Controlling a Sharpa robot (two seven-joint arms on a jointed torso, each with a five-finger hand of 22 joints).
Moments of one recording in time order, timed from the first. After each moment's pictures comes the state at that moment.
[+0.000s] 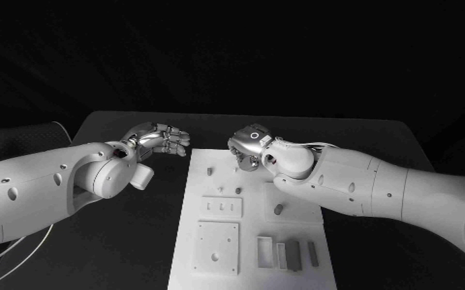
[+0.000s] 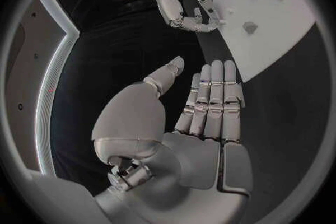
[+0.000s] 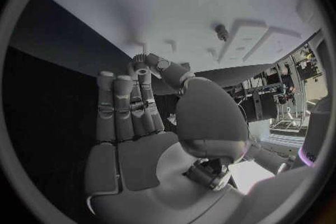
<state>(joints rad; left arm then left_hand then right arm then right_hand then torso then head) 1.41 -0.85 -0.23 1.39 -0.15 -0.23 0.16 1.11 -0.10 0.49 -0.28 0.06 0.81 0.19 0.35 0.53 1.09 0.14 0.20 0.24 1.02 0.08 0.38 0.77 0.04 0.98 -0.01 0.16 0.88 1.27 -0.47 -0.14 1.20 -1.98 -0.36 -0.20 1.19 -0.13 0.74 -0.29 0.20 1.03 0.10 0.35 0.62 1.22 0.07 0.11 0.40 1.14 -0.03 1.17 0.80 0.21 1.02 0.04 0.91 1.31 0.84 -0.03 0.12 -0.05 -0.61</state>
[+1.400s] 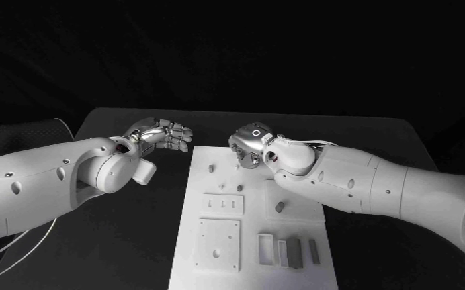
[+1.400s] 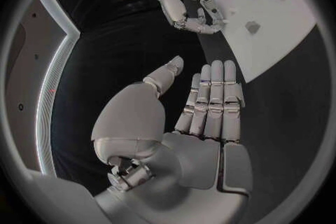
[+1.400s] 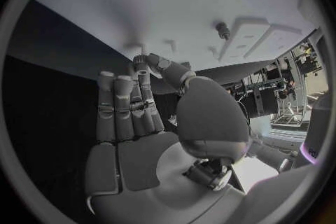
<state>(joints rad) 1.42 -0.85 -0.23 1.39 -0.16 -0.22 0.16 1.11 -0.10 0.48 -0.29 0.06 0.81 0.19 0.35 0.53 1.09 0.14 0.19 0.24 1.02 0.08 0.38 0.77 0.04 0.98 -0.01 0.16 0.88 1.27 -0.45 -0.14 1.17 -1.93 -0.37 -0.17 1.19 -0.18 0.74 -0.29 0.20 1.00 0.12 0.31 0.62 1.22 0.07 0.09 0.40 1.14 -0.03 1.18 0.79 0.21 1.01 0.04 0.91 1.31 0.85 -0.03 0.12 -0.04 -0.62</state>
